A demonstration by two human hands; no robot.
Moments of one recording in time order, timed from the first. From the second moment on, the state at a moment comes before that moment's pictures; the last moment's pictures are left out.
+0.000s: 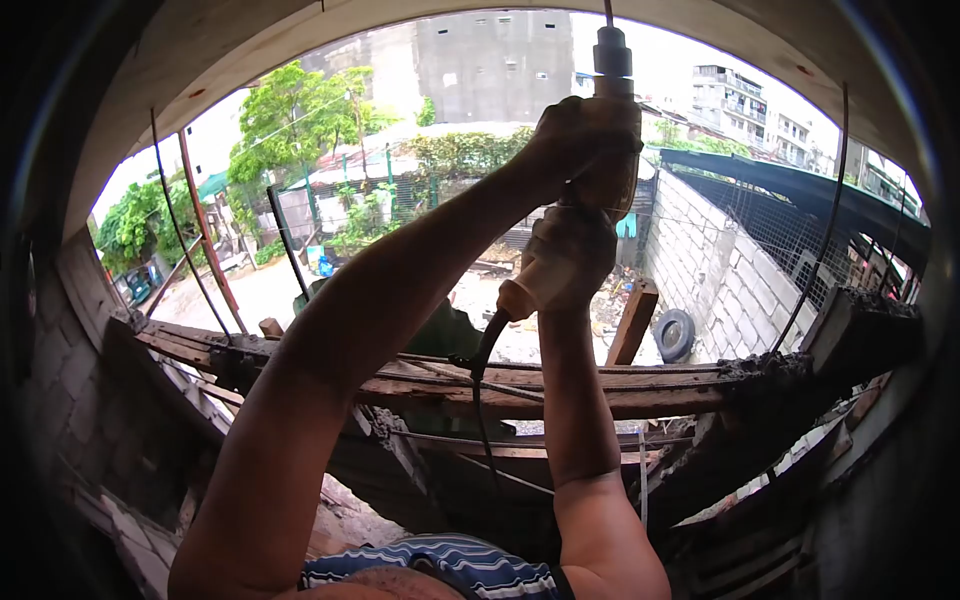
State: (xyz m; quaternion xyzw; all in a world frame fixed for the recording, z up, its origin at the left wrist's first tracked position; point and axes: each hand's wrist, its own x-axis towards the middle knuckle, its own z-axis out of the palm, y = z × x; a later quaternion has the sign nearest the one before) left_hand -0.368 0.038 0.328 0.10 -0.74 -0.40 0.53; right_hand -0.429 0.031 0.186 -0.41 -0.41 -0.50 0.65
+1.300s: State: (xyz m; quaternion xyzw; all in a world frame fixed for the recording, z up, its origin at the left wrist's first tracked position) left_hand -0.370 0.040 0.329 0.03 -0.77 -0.40 0.50; right_hand -0.426 0.050 0.196 -0.40 -0.40 -0.51 0.65
